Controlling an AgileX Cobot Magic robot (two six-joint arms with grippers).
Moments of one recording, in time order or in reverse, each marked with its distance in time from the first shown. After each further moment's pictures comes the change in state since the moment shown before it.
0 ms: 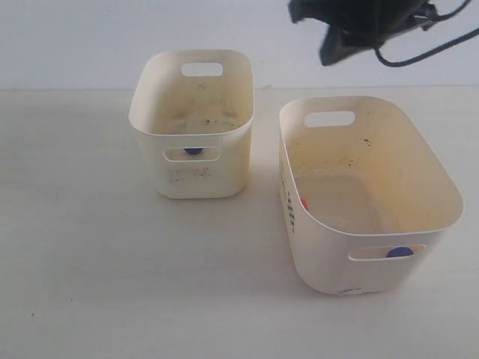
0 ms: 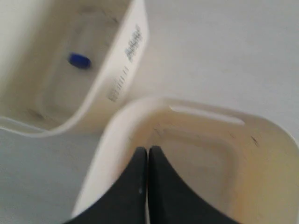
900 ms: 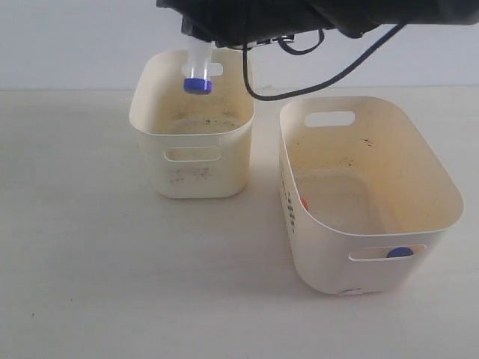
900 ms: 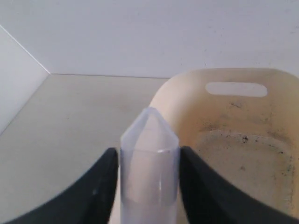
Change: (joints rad) left arm 0.000 0.000 0.000 0.000 0.000 0.000; right arm 0.279 0.179 0.037 0.477 -0.741 -0.204
